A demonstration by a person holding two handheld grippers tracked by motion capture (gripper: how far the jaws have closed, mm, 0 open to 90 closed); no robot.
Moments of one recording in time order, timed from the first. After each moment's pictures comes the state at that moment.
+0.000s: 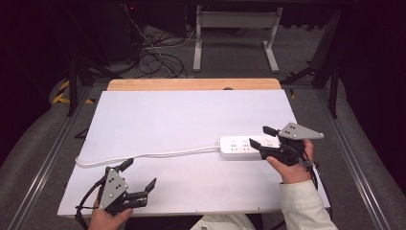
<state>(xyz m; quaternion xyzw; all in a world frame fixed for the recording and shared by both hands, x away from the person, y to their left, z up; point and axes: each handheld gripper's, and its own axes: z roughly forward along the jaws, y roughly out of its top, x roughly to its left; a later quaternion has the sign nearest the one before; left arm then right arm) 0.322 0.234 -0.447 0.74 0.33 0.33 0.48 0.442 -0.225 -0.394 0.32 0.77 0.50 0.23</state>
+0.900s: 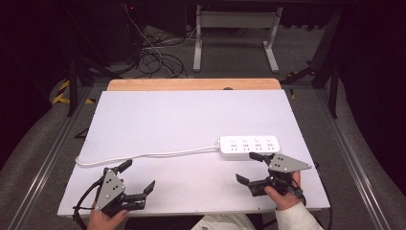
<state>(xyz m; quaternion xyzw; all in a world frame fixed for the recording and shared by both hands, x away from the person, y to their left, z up) 0.319 0.239 -0.447 0.75 0.33 0.31 0.49 0.396 -0.204 -0.455 0.24 0.78 0.56 0.15</state>
